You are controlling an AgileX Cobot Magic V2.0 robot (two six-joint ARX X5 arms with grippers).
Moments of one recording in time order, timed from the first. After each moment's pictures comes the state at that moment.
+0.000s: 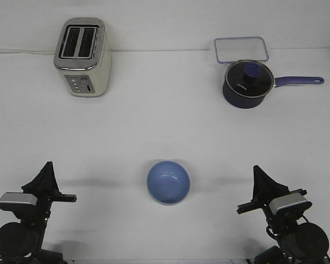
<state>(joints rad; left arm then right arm) -0.16 0.14 0.34 -0.01 -0.10 0.00 0.43 0.15 0.45 -0.27 0.15 0.14</state>
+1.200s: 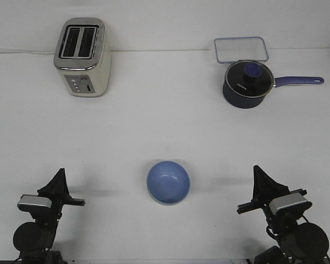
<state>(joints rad) -0.04 0.01 0.03 0.17 0.05 0.01 0.43 0.15 0.45 -0.27 0.15 0.14</state>
